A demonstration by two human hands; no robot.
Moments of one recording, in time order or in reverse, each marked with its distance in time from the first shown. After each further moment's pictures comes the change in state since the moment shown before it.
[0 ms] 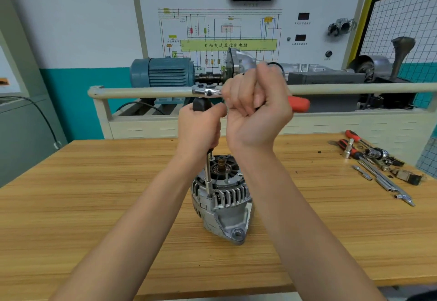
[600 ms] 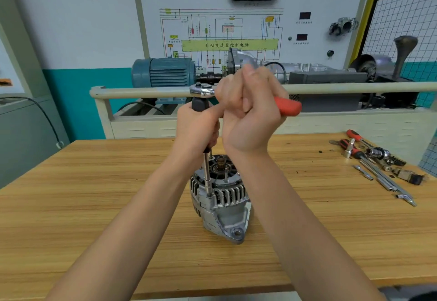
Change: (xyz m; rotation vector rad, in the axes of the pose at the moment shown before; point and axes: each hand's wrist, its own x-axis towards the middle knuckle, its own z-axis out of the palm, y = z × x) left_hand 0.001 0.001 -0.002 0.047 -0.005 -0.002; right_hand -0.004 0.003 0.003 -0.091 -0.060 -0.070
